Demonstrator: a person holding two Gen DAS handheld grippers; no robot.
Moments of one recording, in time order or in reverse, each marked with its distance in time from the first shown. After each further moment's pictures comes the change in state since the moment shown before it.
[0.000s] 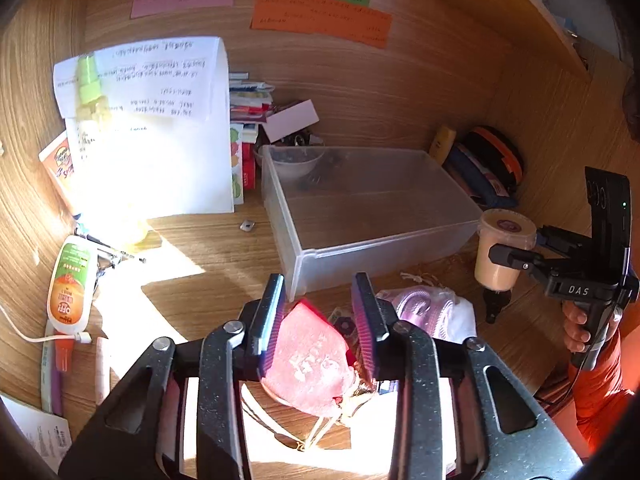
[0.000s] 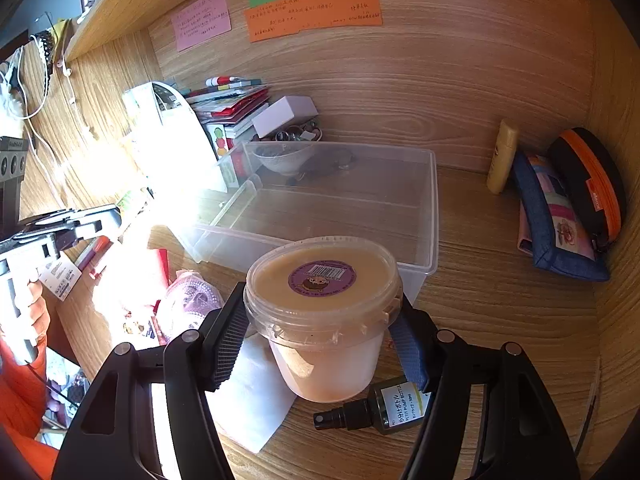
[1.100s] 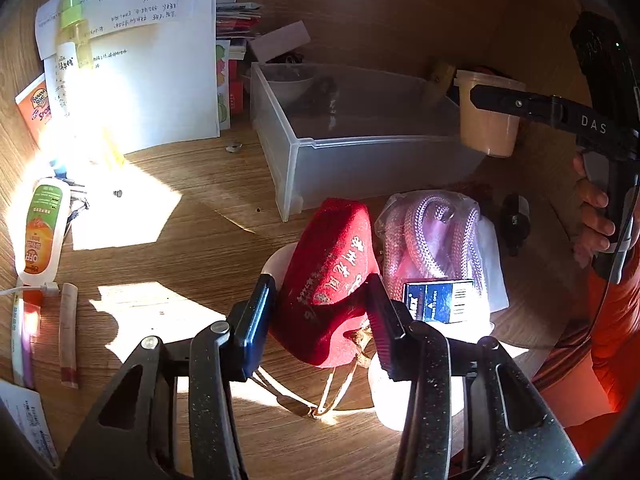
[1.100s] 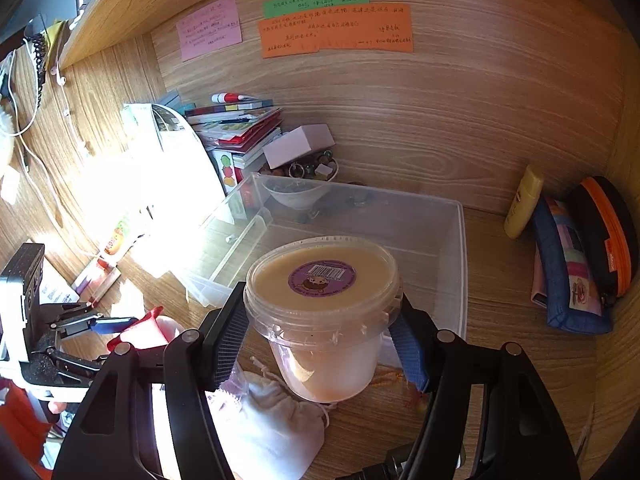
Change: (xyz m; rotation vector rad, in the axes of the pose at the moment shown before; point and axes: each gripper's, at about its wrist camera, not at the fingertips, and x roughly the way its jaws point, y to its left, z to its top) left arm 0.028 -0.005 -0.046 0.047 0.134 -0.028; right arm 0.017 0.025 0.053 -0.034 -0.025 -0.014
